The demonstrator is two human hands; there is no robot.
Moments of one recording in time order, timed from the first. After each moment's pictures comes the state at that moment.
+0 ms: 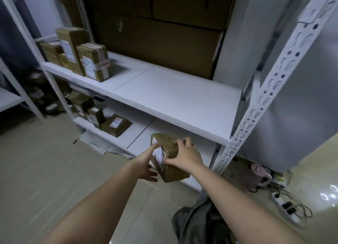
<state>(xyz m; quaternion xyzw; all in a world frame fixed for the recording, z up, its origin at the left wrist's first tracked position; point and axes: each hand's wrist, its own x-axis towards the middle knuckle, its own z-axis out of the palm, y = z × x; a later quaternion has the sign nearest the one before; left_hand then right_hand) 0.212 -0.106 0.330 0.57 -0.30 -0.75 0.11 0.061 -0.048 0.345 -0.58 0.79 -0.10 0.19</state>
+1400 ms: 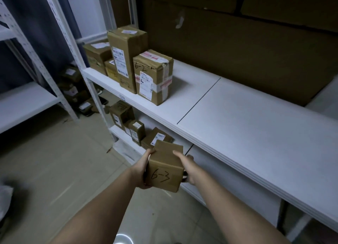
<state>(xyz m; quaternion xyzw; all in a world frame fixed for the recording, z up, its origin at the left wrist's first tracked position) 0.432 -0.493 0.280 0.61 -0.16 -0.77 0.13 0.263 -0.457 0.284 -0.18 0.68 -0.31 0.64</state>
